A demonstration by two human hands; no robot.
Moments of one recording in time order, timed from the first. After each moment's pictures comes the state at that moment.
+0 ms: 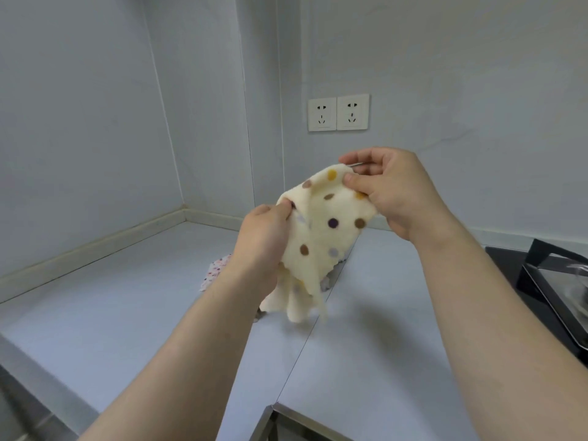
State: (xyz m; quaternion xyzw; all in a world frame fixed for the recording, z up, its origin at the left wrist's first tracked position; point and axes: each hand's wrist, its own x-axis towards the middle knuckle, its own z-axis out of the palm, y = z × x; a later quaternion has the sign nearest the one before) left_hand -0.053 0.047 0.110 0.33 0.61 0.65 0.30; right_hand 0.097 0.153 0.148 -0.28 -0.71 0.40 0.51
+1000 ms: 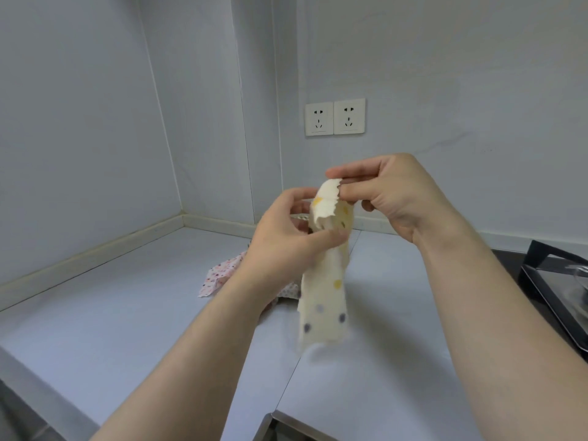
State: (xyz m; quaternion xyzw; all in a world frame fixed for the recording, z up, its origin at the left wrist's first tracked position) left_hand -0.036 0.037 0.112 0.54 0.54 0.61 0.23; right_hand 0.106 0.140 0.157 -0.26 -0.74 0.43 0.46
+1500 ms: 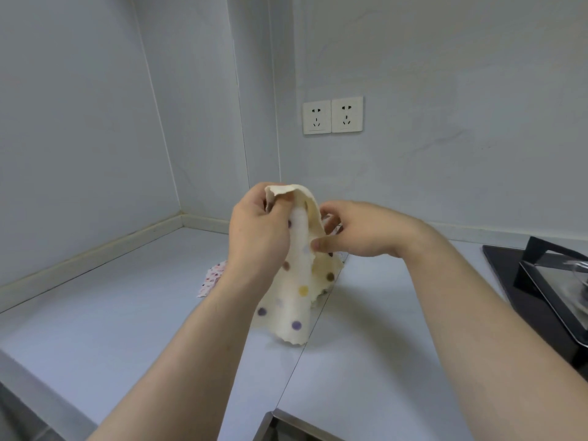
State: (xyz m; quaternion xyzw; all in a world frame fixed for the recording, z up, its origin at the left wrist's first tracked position) left_hand -0.046 0.042 0.116 0.43 0.57 0.69 0.12; right_hand 0.090 0.143 0.132 -0.36 -0.89 0.22 0.16
